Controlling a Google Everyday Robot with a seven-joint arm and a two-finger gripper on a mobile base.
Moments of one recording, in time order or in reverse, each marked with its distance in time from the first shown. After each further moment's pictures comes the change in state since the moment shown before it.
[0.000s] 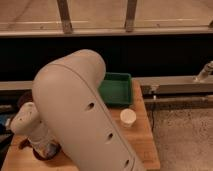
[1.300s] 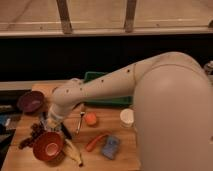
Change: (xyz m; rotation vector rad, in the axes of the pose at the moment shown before) arm -0.001 -0.088 -0.132 -0.215 -0.572 -0.040
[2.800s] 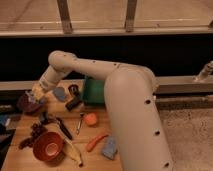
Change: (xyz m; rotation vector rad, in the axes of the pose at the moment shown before) arm -0.140 -0.049 0.008 -0.216 -0.095 -0.135
